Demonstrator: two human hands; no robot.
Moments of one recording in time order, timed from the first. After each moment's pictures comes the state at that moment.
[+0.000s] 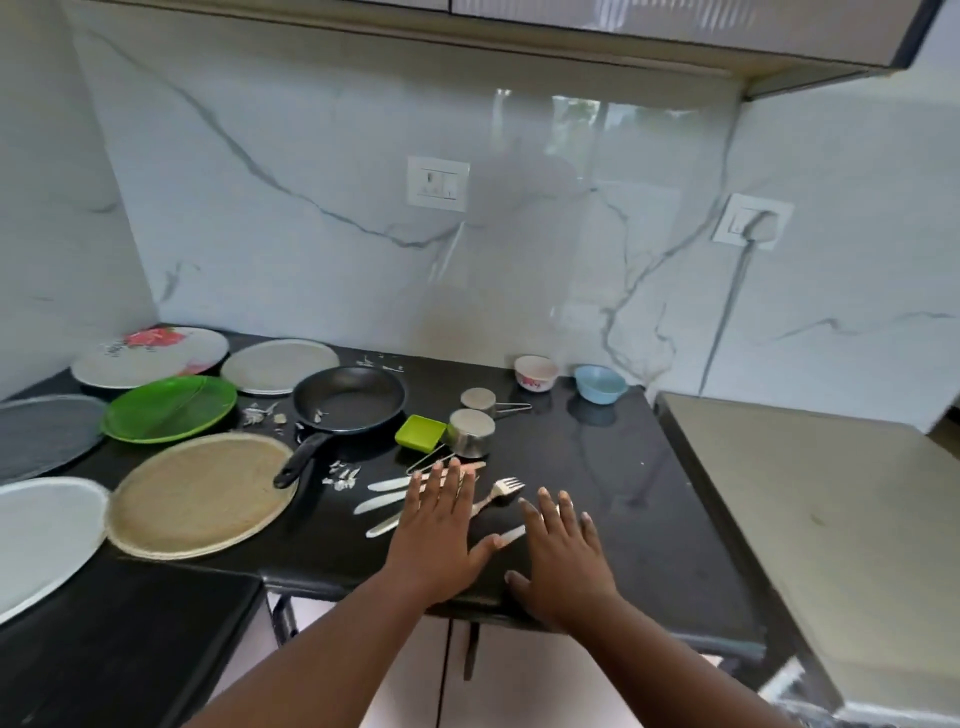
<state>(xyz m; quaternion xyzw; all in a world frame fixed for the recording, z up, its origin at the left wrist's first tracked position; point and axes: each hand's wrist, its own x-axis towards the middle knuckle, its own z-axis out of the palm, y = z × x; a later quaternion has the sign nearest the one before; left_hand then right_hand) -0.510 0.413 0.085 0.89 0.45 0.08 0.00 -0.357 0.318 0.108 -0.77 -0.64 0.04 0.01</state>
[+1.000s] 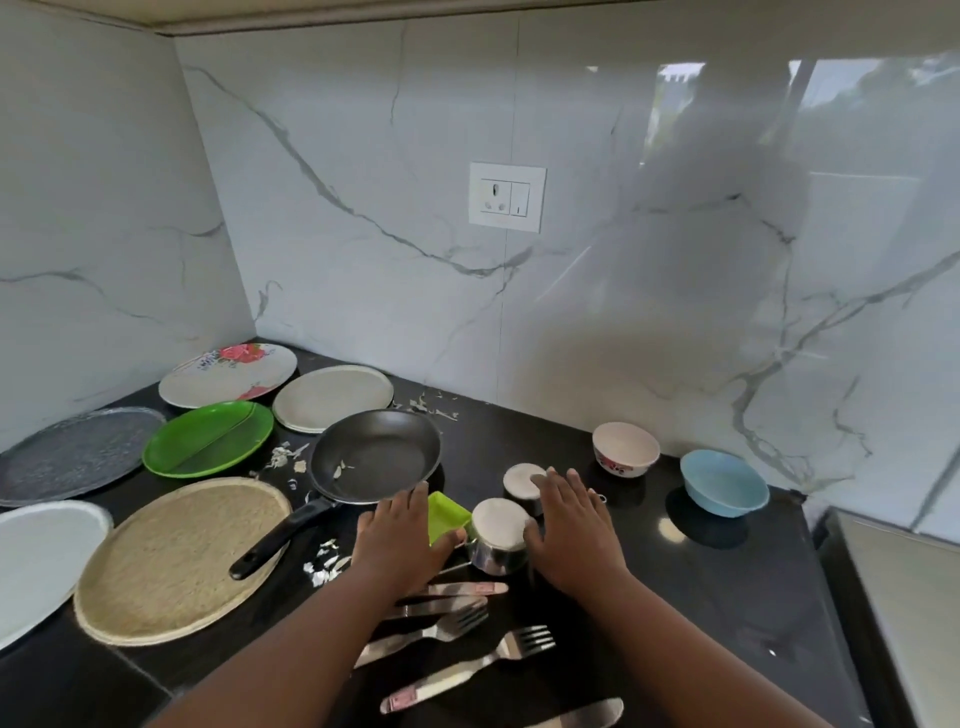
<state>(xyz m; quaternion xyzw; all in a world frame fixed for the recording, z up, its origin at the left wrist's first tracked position) -0.473 0.575 0.099 0.72 0.69 0.06 0.04 -0.256 0.565 0.114 -0.66 -0.74 0.09 0.15</state>
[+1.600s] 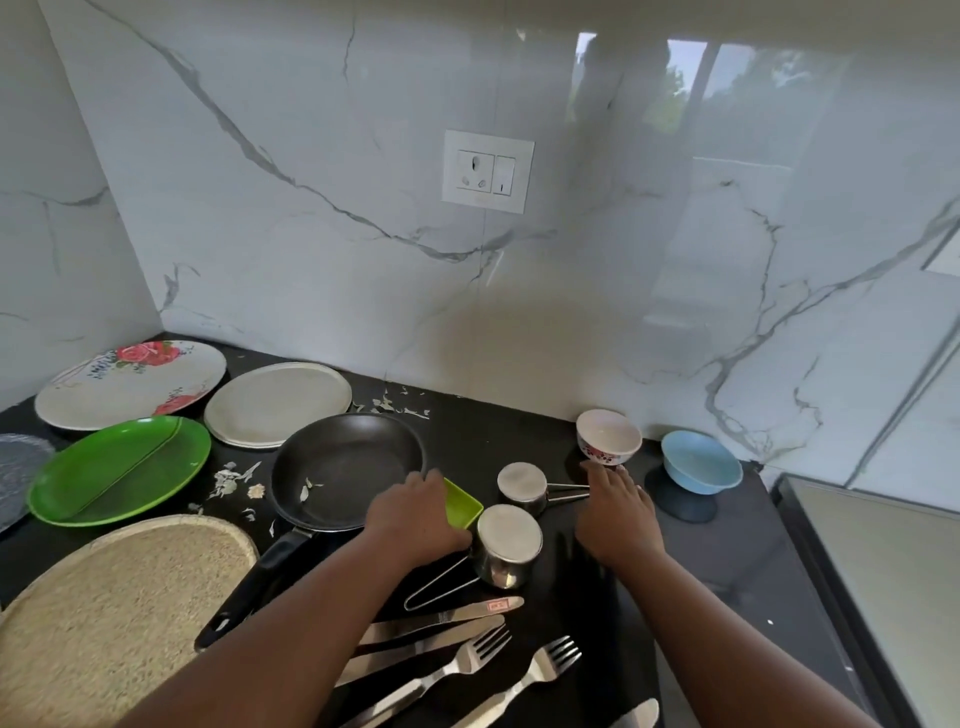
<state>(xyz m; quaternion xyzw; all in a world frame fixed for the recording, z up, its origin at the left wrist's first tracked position) -0.476 0.638 0.125 0.78 0.61 0.01 0.13 -0.239 0.592 0.117 -0.80 -0.59 0.09 0.10</state>
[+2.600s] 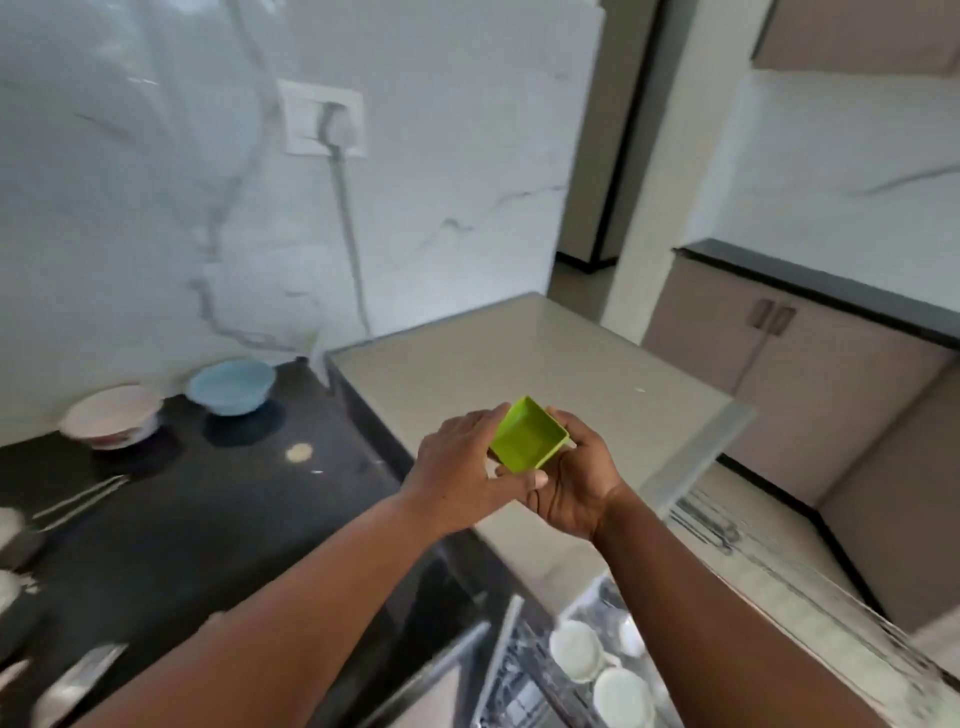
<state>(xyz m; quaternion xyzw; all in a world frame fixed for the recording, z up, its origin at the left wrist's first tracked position) -0.136 0.341 0.159 0.95 0.04 0.14 0.27 -0.050 0.205 0.150 -0.42 -0.03 0.43 0.79</state>
